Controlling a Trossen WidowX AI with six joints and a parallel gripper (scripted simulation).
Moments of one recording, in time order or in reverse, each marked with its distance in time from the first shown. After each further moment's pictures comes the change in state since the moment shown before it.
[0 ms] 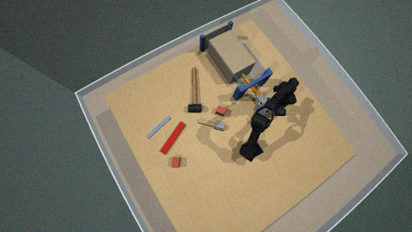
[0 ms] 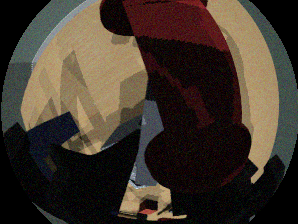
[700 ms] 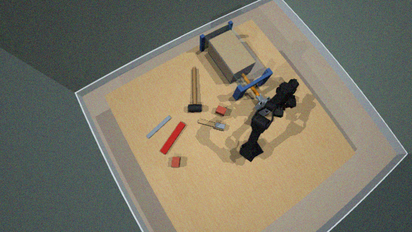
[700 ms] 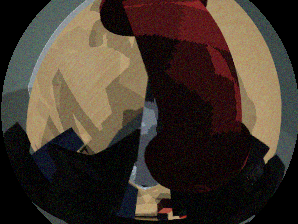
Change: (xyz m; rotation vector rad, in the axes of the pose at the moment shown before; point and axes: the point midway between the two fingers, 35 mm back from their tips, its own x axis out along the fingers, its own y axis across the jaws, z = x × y) arm -0.001 -0.010 -0.001 0.211 0.000 -0.025
